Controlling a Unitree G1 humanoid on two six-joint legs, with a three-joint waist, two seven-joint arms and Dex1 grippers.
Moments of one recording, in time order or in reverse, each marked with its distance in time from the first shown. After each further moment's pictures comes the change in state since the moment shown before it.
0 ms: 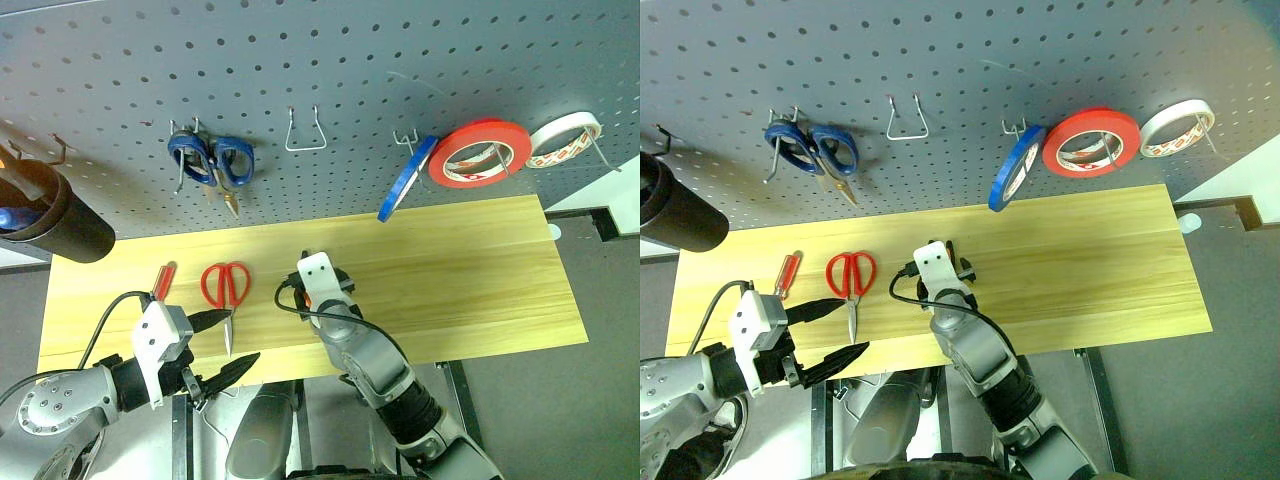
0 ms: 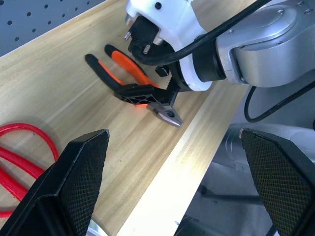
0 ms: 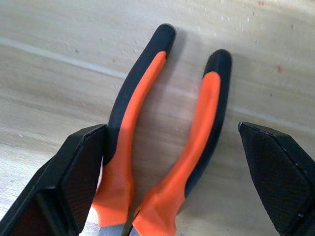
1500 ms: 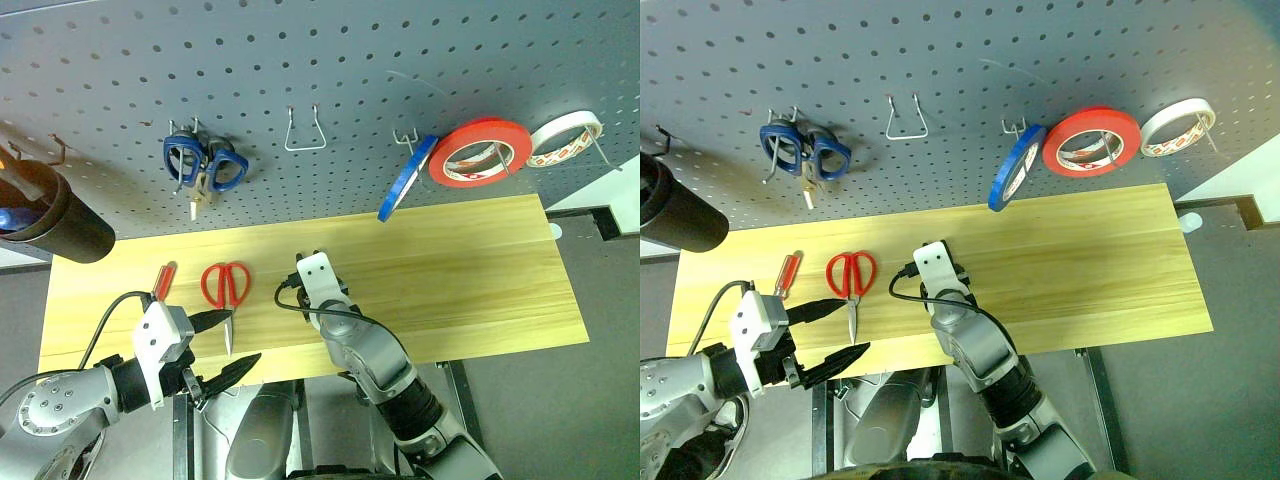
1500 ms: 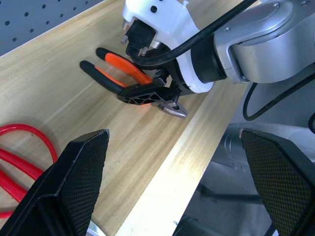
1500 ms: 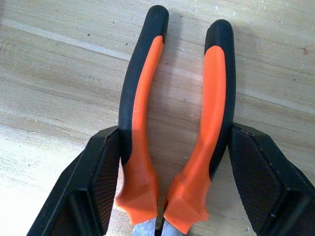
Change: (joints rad) left arm -0.004 0.000 -0.003 -0.009 -0.001 0.005 0.002; right arm -0.010 0.007 -0.024 -0.030 0.045 0.088 0.042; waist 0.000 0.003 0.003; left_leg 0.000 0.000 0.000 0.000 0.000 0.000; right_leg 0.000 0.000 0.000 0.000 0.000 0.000
